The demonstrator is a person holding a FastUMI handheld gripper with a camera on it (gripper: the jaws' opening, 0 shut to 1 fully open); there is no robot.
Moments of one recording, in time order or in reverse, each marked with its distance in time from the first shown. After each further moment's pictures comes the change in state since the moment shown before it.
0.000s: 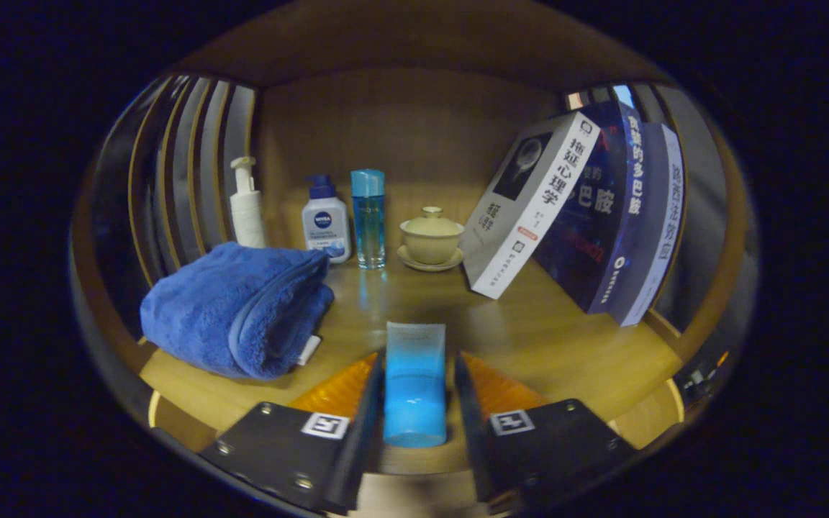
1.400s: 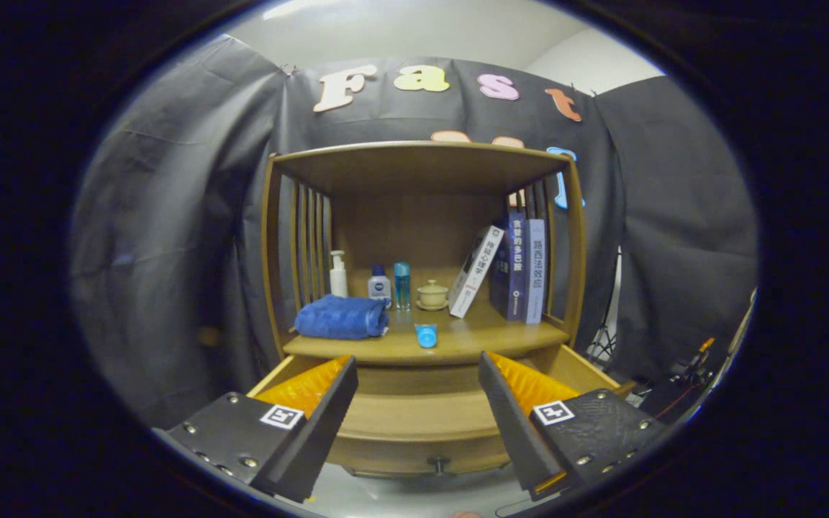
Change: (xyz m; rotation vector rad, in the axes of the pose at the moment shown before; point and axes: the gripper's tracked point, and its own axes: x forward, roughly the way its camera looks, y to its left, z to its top) arm -0.308 -0.012 -0.044 0.083 -0.349 0.052
